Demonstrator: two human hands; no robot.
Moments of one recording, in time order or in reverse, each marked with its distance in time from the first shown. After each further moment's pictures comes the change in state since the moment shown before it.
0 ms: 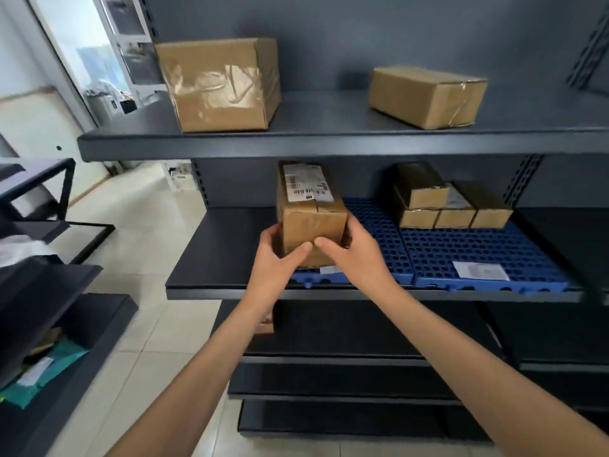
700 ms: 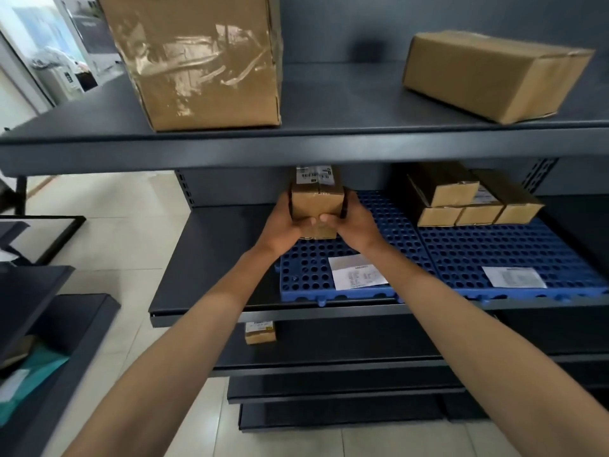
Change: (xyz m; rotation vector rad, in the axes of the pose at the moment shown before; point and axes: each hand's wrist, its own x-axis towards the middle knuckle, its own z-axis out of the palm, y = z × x) left_hand 0.168 -0.053 0.005 0.224 -0.268 0.079; right_hand 0.143 0.071 0.030 -0.239 0.069 0.090
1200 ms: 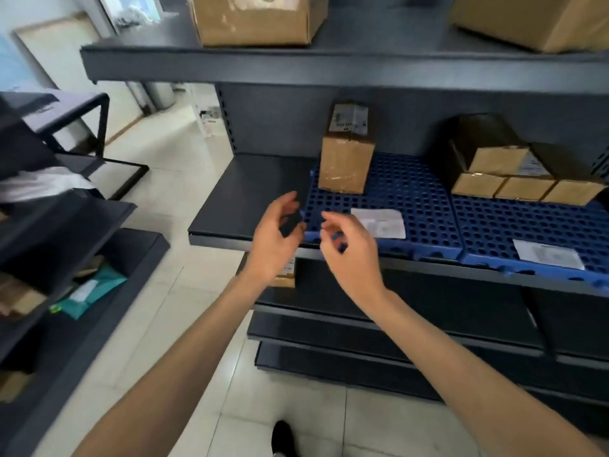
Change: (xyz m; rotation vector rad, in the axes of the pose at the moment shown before) left_hand -0.170 0.001 0.006 0.069 0.328 0.013; right_hand -0.168 -0.006 0.034 0.130 0.053 -0.407
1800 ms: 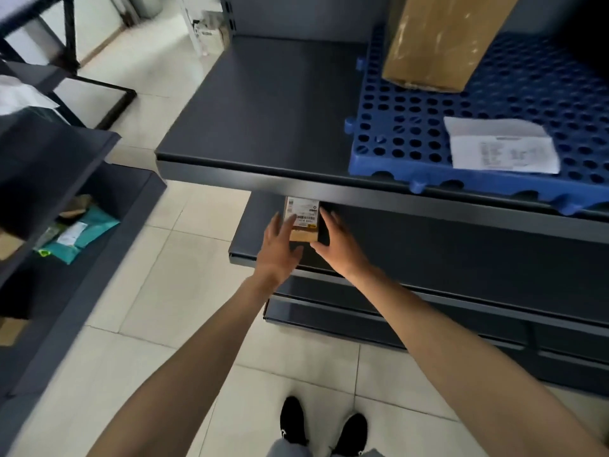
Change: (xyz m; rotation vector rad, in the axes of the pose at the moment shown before) left_hand -0.039 -0.291 0.046 0.490 -0.227 -0.372; right_hand -0.058 0.223 0.192 -0.274 -0.571 0.393
